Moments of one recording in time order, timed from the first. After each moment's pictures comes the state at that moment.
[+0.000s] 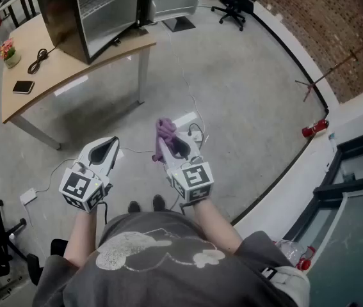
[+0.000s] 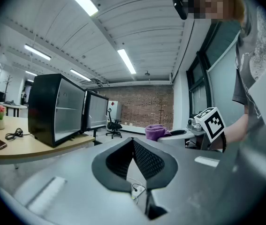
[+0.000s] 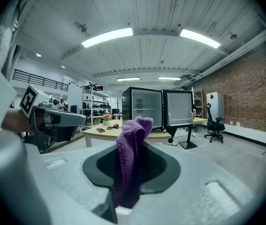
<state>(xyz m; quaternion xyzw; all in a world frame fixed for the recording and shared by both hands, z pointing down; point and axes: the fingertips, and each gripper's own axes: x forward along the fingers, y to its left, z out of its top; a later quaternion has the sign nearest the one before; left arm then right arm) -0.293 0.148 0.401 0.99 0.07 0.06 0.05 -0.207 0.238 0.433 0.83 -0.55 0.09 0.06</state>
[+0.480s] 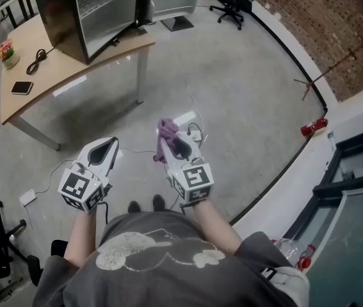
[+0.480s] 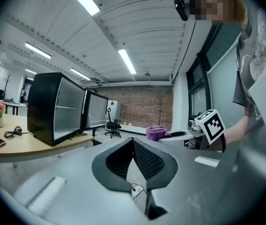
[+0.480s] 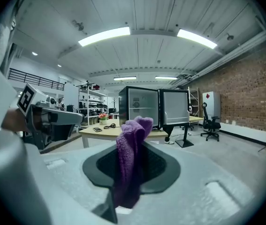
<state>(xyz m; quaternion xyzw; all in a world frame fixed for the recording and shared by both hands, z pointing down) -0.295 0.147 0.400 0.99 0.08 0.06 0.06 -0.204 0.244 0.439 0.84 -0.53 0.10 0.06</state>
